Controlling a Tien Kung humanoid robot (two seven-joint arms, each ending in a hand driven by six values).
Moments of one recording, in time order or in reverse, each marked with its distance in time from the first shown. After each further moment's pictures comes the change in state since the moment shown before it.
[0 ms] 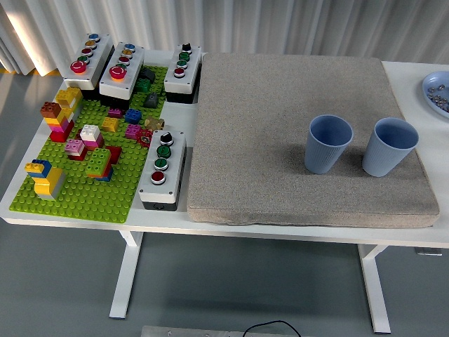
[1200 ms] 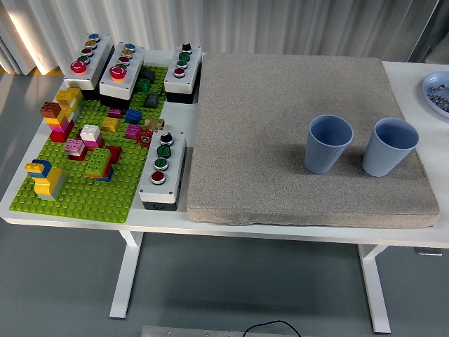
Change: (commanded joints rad) left arm -0.004 -0.001 -0.012 0.000 0.014 0.000 -0.001; right arm 0.009 -0.001 0.005 -0.010 -0.015 0.029 -0.003
